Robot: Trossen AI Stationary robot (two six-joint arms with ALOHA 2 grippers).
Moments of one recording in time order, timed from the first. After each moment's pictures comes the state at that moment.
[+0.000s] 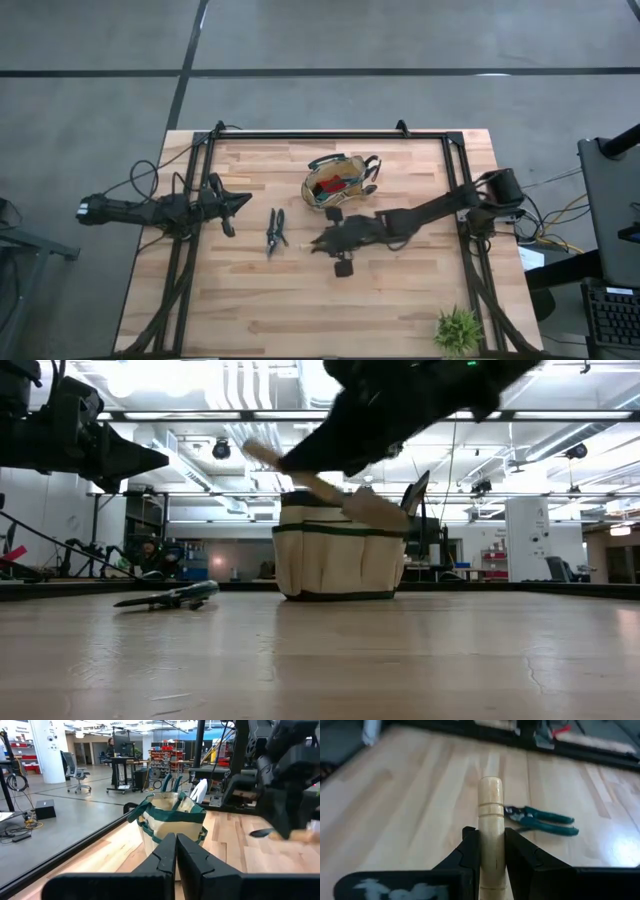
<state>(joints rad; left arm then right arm) -0.11 0.10 0.01 0.07 -0.48 0.00 0.18 1.78 1.03 0.26 0.08 -0.06</state>
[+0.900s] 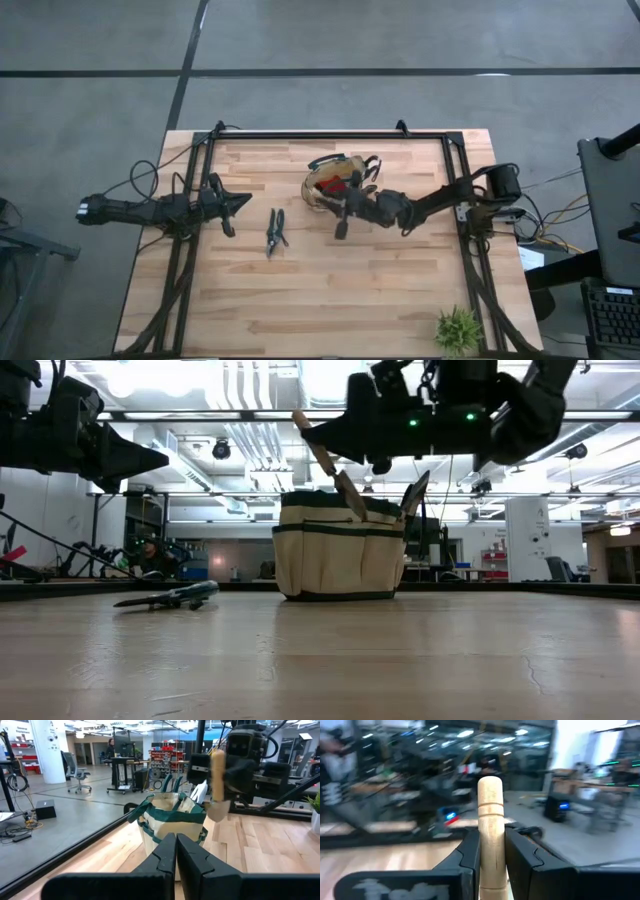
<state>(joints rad) -0.11 0.10 0.01 0.07 -0.48 0.00 0.03 1.77 0.72 1.16 0.29 -0.07</state>
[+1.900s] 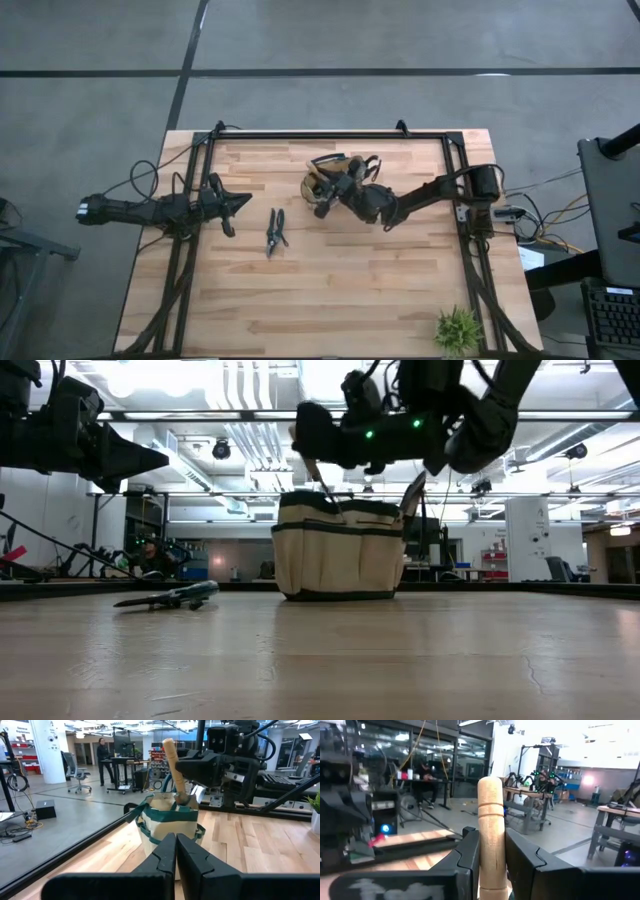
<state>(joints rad) -0.12 0.10 0.01 0.07 -0.48 0.00 -0.02 1.93 0.90 1.24 0.58 -0.18</state>
